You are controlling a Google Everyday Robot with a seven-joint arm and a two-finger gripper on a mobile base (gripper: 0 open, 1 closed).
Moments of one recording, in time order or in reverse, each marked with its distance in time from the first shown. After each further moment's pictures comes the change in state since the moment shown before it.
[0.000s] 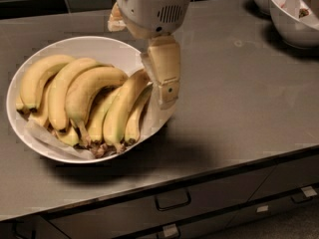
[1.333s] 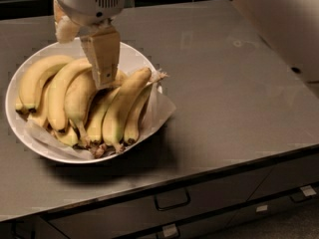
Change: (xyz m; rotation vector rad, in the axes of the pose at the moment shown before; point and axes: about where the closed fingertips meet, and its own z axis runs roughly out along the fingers) arm -0.073 -0.052 0.009 0.007 -0.082 -0.207
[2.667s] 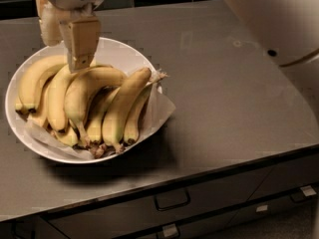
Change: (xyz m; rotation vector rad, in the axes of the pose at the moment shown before) arm -0.024 -0.020 -0.008 -0.006 -0.096 -0.042
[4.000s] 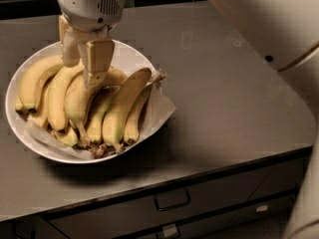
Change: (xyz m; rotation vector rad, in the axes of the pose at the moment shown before) arm 0.023 0.016 0.033 -0.103 -0.054 0.056
